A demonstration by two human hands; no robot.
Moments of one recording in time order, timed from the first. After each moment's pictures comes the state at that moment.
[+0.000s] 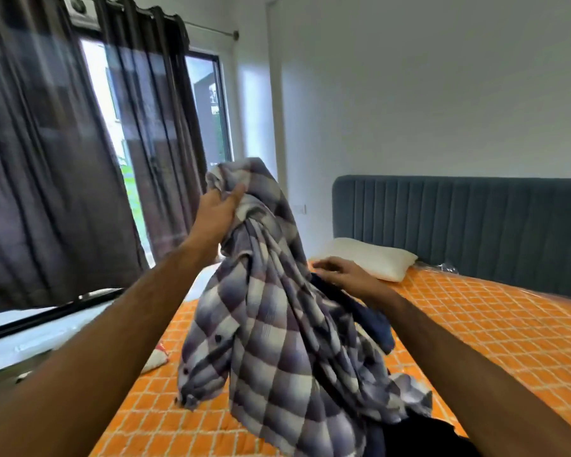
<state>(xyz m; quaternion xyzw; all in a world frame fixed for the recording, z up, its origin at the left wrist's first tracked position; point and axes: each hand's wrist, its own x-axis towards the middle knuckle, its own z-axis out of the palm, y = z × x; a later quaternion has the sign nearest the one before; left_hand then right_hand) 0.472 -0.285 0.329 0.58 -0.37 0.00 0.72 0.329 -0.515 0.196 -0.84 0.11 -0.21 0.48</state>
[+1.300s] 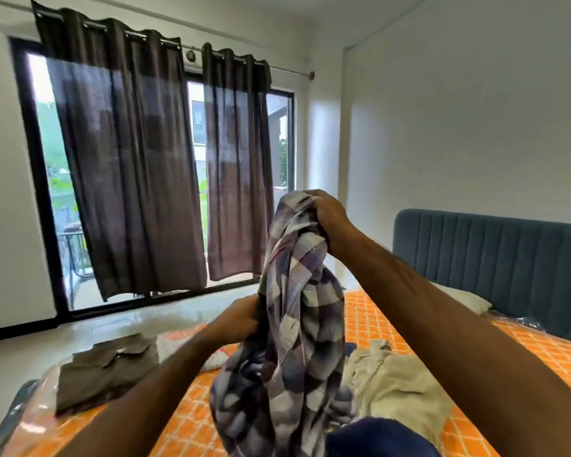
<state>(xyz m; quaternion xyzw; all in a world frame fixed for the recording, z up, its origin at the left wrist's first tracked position) 0.535 -0.124 0.199 0.81 -0.47 -0.01 0.34 0.416 -0.299 0.377 -0.67 0.04 -0.33 0.66</state>
